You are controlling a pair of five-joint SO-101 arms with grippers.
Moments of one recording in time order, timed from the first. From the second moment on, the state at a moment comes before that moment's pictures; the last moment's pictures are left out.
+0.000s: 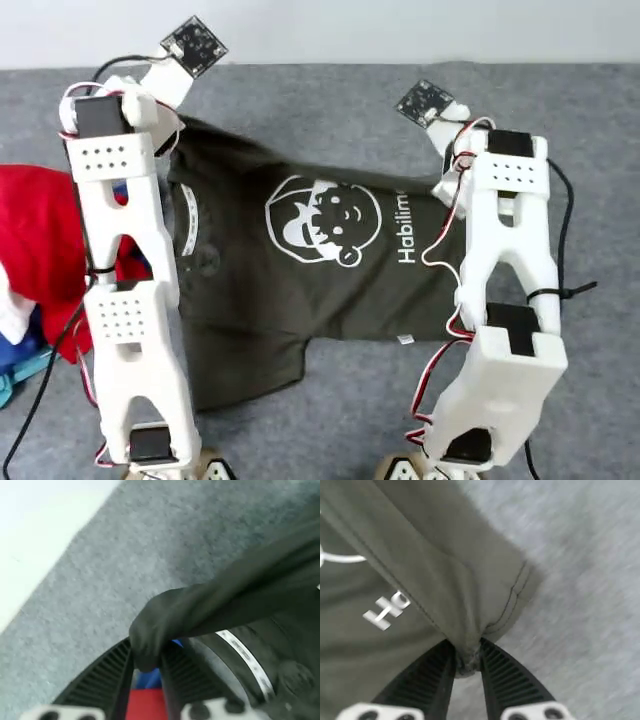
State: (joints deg) left arm -9.5 45.2 -73.4 99.0 -40.7; right arm 3.6 20.7 -16.4 73.4 49.7
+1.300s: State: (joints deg) left arm -8.6 -25.2 39.8 98.9 -41.7; right arm 2.9 11.6 -4.1 100.3 42.1
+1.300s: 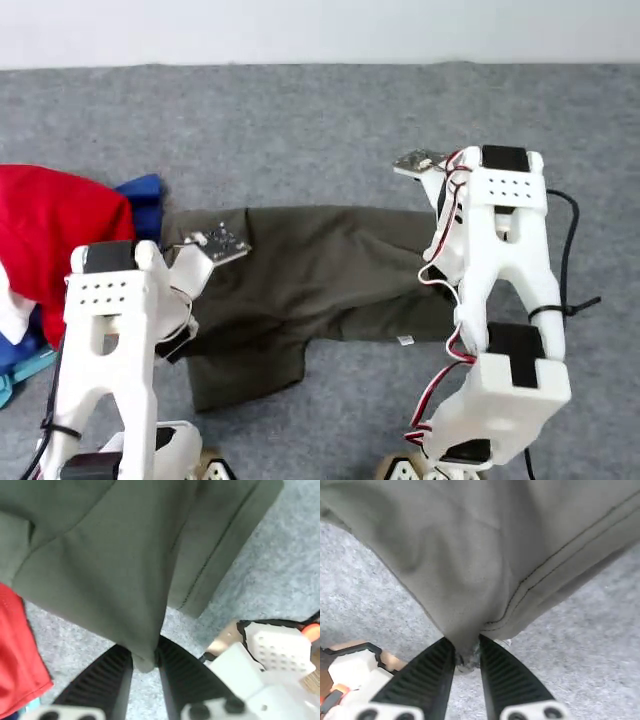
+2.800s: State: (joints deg) left arm -3.7 -26.0 40.1 98.8 -44.1; right arm 10.1 11.1 -7.0 100.3 48.7
